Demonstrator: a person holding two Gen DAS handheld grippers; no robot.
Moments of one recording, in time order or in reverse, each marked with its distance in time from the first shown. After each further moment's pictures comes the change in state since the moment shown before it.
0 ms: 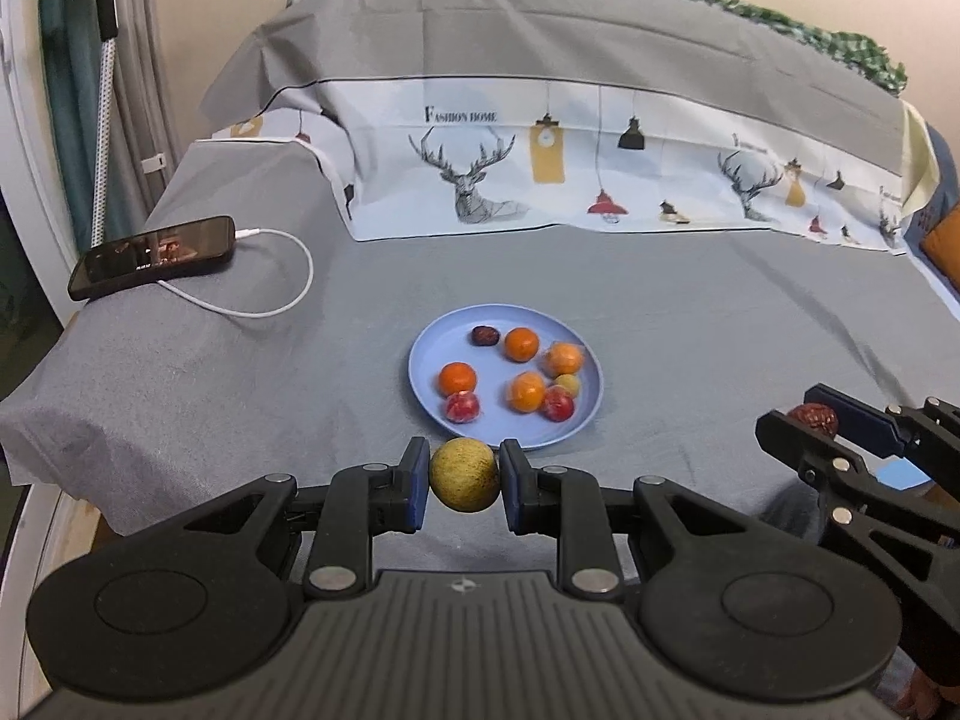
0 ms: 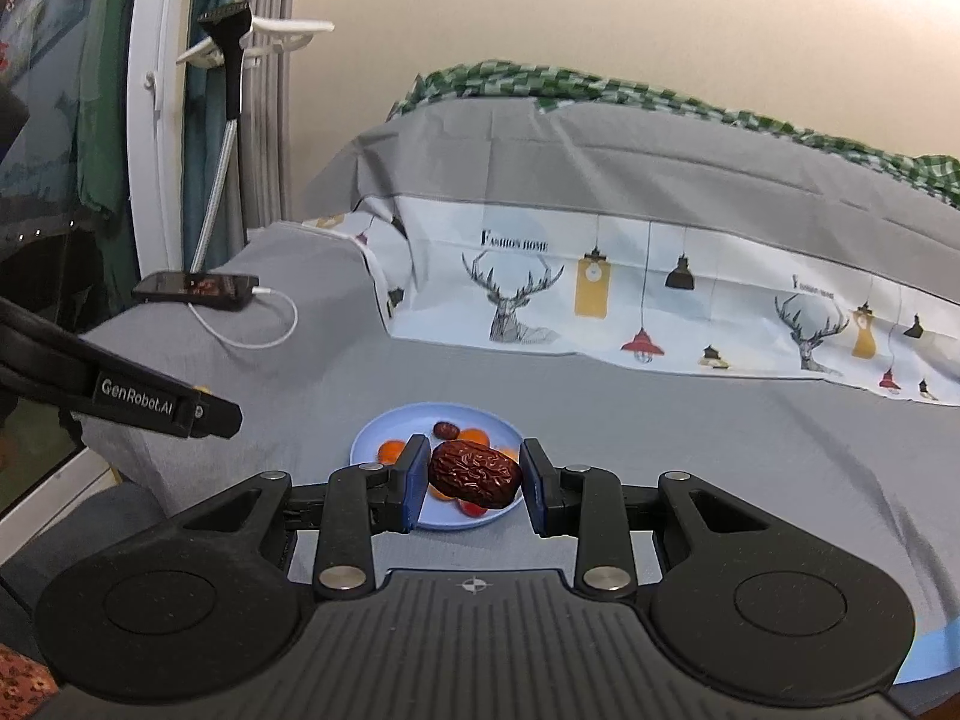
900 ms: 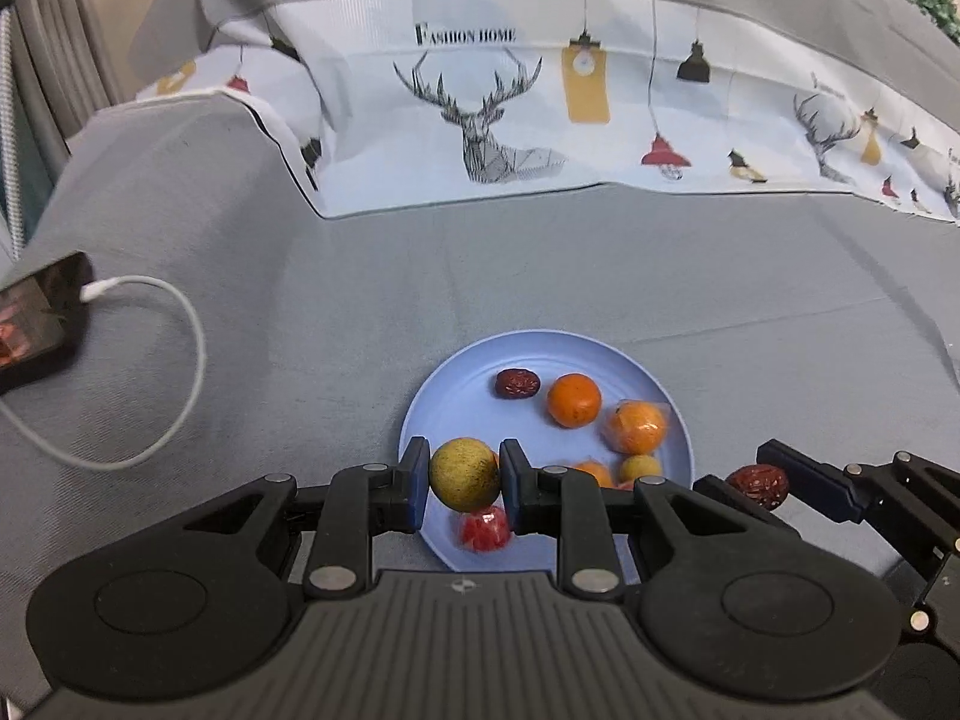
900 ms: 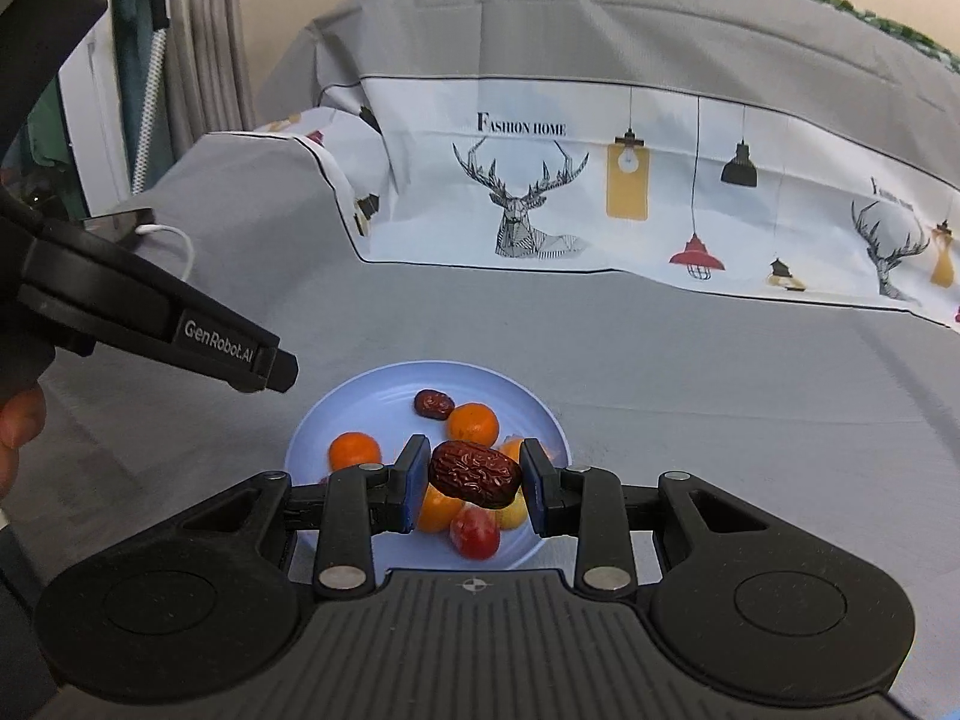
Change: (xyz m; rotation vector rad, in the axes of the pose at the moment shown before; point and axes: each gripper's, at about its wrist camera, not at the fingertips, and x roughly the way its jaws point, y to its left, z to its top) left arm 0.193 0.002 0.093 0.032 0.171 0.027; right arm 0.194 -0.009 0.021 0.068 0.198 0.022
